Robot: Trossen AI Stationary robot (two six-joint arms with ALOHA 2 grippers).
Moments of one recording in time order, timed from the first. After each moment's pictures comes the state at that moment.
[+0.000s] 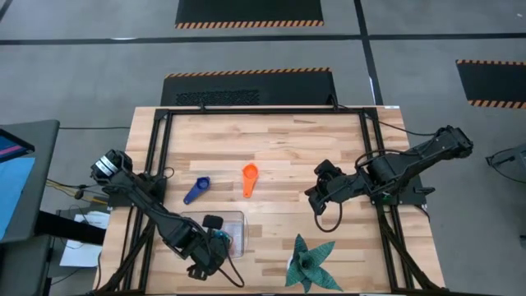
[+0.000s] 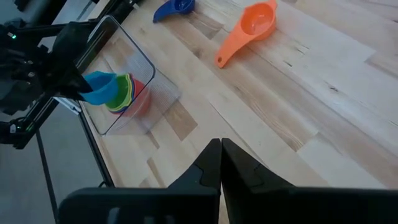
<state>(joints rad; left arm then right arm) -0.70 1.70 1.34 -0.92 -0.10 -0.48 0.39 1.23 1.14 -0.72 0.34 1.12</state>
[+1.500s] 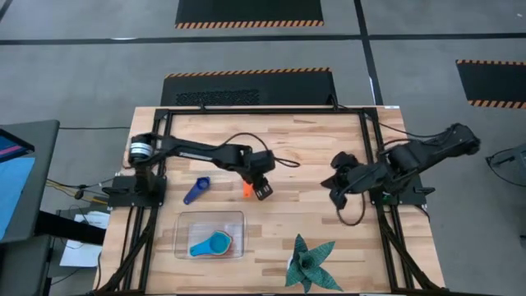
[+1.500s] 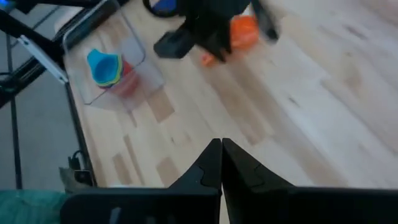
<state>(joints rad) 0.07 1.88 1.36 -0.59 0.07 -0.45 0.40 1.09 1.16 -0.89 0.34 0.93</state>
